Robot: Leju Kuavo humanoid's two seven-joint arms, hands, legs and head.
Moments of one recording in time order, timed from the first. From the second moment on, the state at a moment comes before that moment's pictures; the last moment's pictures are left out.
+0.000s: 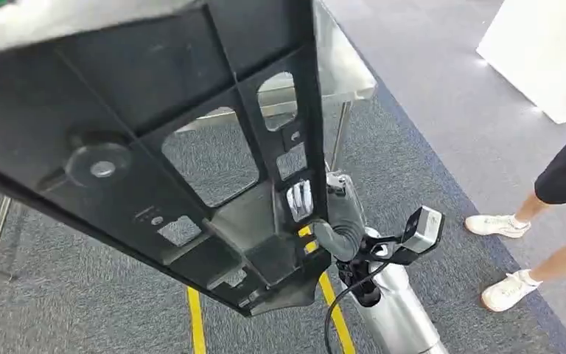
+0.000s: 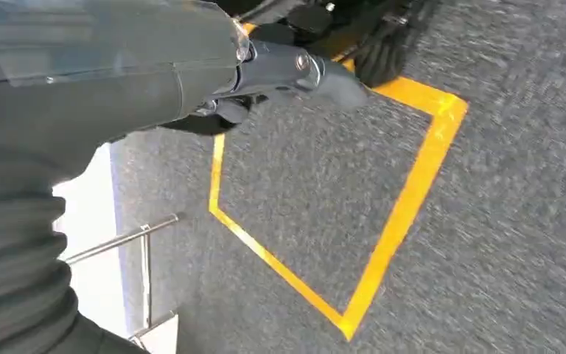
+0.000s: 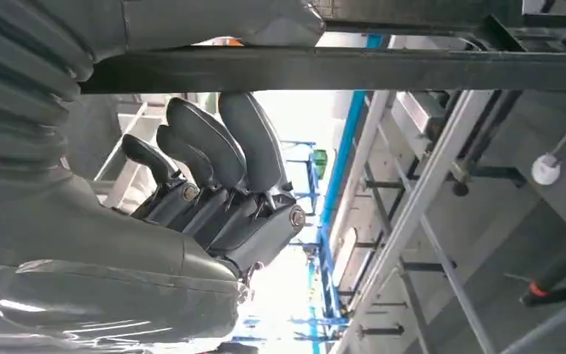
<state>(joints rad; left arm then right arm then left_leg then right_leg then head) -0.06 -0.10 0.95 -0.21 1.25 0.19 -0.05 -0.29 0.03 0.33 -1.61 -0.28 0.48 -0.53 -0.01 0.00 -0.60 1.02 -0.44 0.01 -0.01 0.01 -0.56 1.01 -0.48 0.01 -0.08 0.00</state>
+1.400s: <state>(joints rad) -0.06 -0.10 0.95 -0.21 1.25 0.19 -0.05 -0.31 0.03 0.33 -1.61 -0.28 0.48 -0.53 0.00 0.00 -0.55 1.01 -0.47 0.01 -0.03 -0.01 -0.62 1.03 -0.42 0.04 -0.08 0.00</state>
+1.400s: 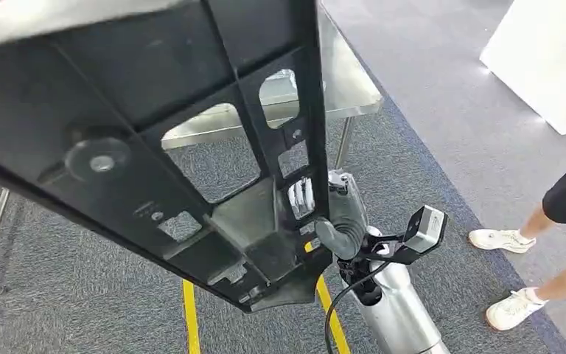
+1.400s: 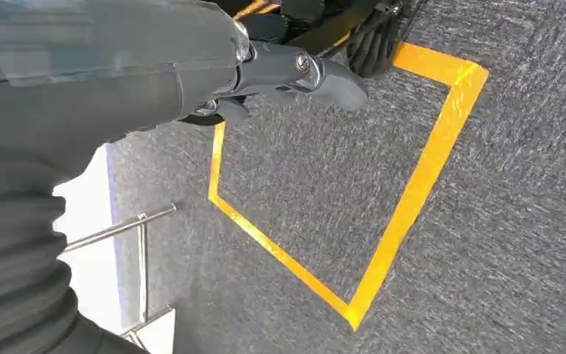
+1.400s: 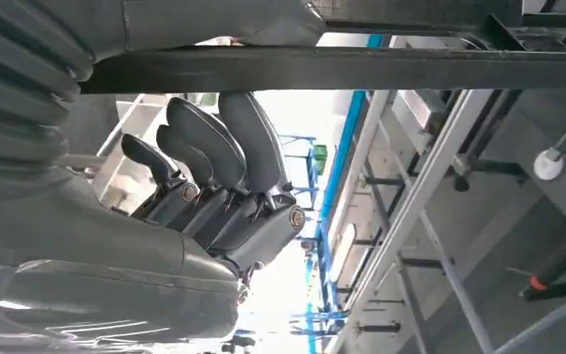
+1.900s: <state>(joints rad) -0.06 -0.10 0.95 -0.21 1.25 0.19 -0.05 -0.33 0.03 0.33 -1.60 -0.28 0.48 -0.53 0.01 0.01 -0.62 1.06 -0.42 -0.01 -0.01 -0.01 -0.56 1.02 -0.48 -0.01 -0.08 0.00</state>
